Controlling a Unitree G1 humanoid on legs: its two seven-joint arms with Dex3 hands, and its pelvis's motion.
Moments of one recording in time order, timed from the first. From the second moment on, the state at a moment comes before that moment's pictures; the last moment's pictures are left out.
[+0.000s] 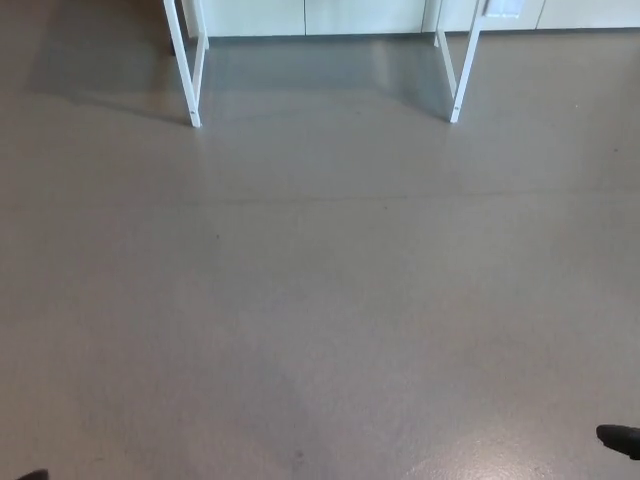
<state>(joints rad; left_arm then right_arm) 0.29 0.32 0.29 0.60 -0.13 -0.07 -0.28 0.27 -0.32 -0.15 0.39 0.01 -0.05 0.15</state>
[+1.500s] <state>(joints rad) 0.39 0.32 0.28 0.67 -0.18 -0.18 -0.40 0.40 -0.32 -0.15 0.44 0.03 -0.17 0.19</state>
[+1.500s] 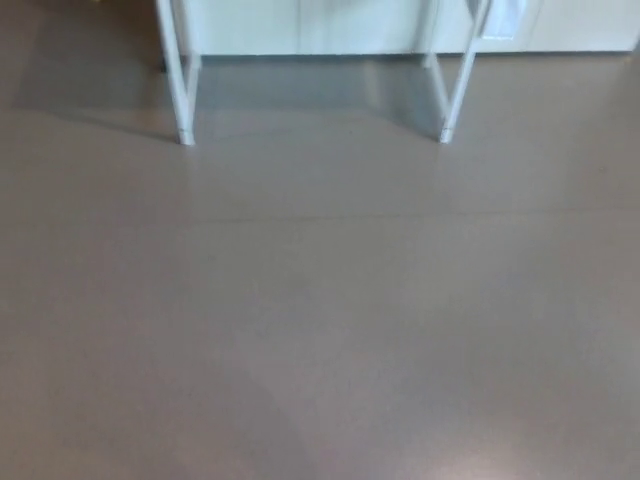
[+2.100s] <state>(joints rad) 0.37 0.31 0.27 0.65 -0.18 -0.18 -0.40 0.39 -0.34 -0.15 0.45 0.02 -0.19 0.19</state>
